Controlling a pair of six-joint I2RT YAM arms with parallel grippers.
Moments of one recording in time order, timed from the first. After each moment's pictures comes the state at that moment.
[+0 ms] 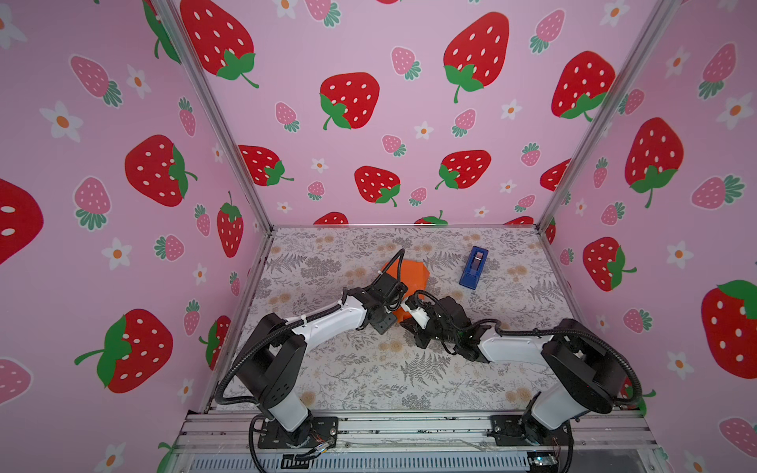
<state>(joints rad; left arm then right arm) -0.69 1.60 1.04 -0.57 -0.20 0.19 0.91 1.59 0.64 0.45 -0.26 -0.03</state>
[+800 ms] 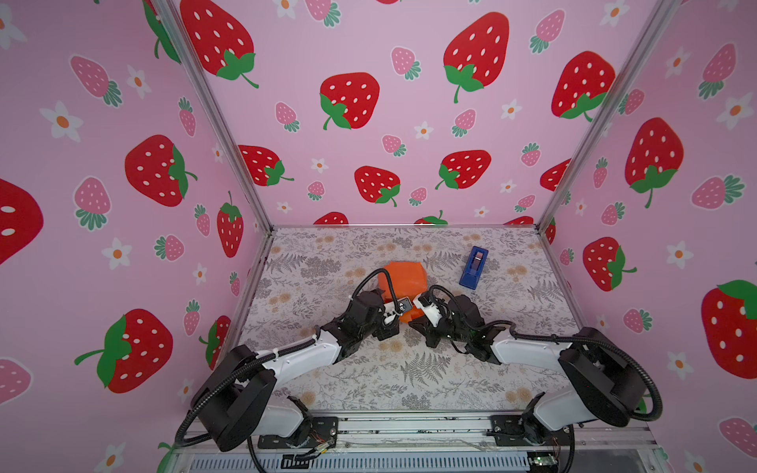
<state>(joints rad) -0.68 1.36 0.64 0.17 -0.08 0.69 0.83 1.49 0.56 0.43 -0.39 0.04</state>
